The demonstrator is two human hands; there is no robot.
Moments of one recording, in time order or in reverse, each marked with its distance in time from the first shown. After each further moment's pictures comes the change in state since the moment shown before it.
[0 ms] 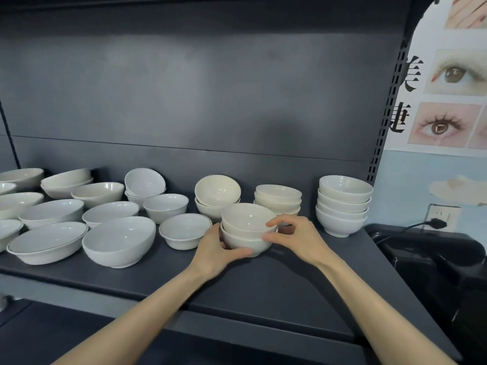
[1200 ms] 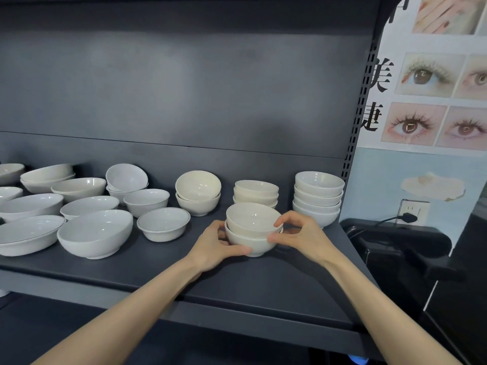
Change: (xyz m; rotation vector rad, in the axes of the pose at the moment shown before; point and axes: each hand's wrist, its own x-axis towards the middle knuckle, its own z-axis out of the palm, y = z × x) left_hand -0.008 0.019 0.037 0.042 -0.126 -0.125; right_hand -0.033 0.017 -0.053 0.134 -0.012 0.049
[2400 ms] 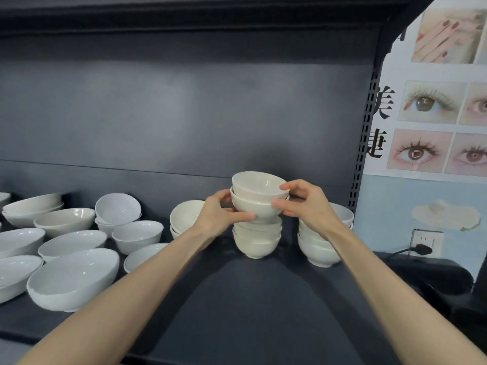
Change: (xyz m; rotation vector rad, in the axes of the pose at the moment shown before) left_hand 0.091 0.081 -0.029 -0.148 0.131 0.252; right_hand 0.087 -0.072 -0.028 0.057 0.183 -0.162
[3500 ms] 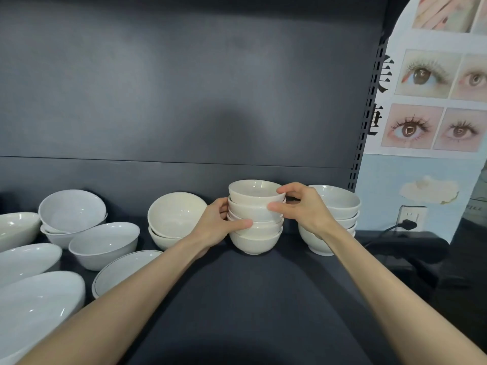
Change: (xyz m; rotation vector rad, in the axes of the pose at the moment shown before) left_hand 0.049 -0.077 0.000 -0.095 -0.219 -0.083; right_hand 0.030 0.059 0.026 -0.154 0.116 0.136
